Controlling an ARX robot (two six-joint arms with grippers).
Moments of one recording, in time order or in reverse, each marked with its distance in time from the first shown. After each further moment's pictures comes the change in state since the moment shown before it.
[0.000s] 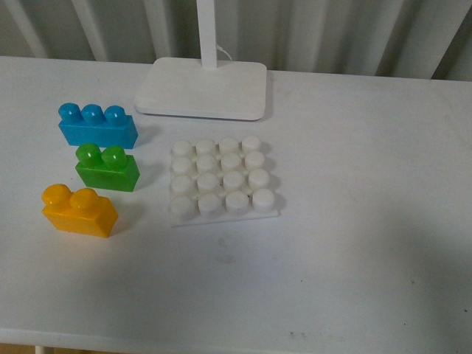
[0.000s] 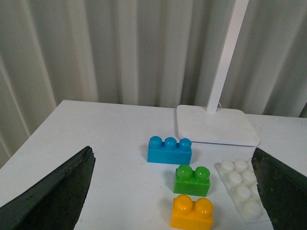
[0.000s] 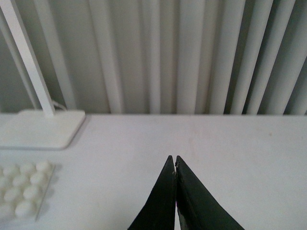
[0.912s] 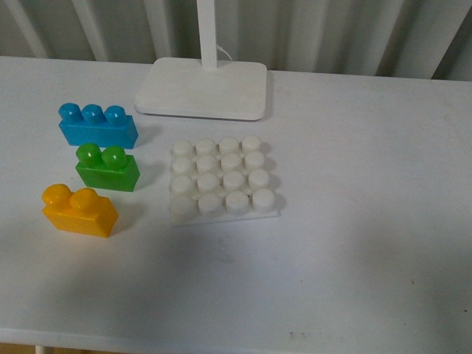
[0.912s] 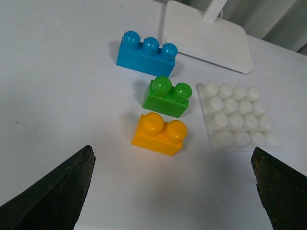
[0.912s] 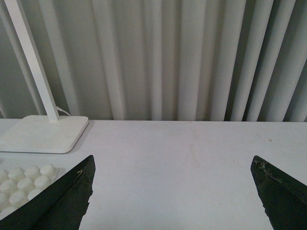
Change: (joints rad) left arm -0.130 0.673 0.067 0.177 -0.008 -0.268; right arm 0.000 -0.106 0.000 -0.089 -0.002 -0.002
